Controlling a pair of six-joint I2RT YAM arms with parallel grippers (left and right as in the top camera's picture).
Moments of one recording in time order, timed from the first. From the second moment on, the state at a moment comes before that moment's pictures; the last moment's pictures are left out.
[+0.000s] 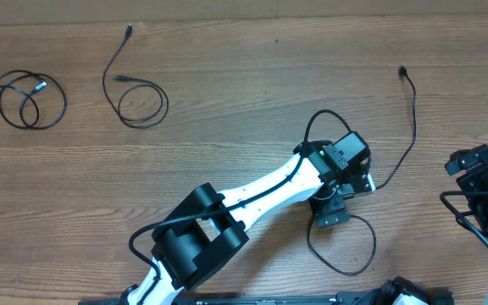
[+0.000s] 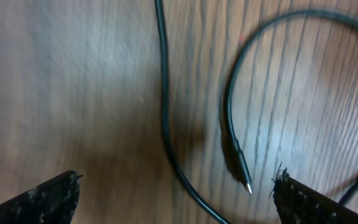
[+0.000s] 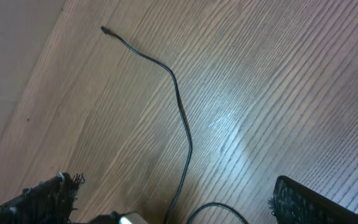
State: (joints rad) left arm -0.98 2.12 1.62 -0.83 0.19 0.36; right arm -0.52 0.94 1.21 -1.23 -0.12 0.55
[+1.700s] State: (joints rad) left arm -0.90 2.19 1.59 -0.94 -0.43 0.22; right arm -0.52 0.94 1.21 -1.27 -0.12 0.55
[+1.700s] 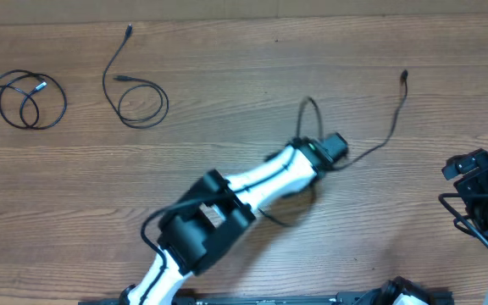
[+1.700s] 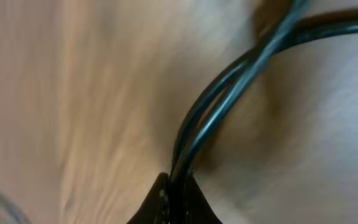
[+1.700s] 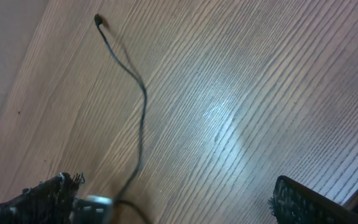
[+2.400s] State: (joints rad) left arm -0.23 1.25 1.60 -1.02 -0.45 0.07; right arm -0.52 1.05 1.21 -1.27 -0.17 0.55
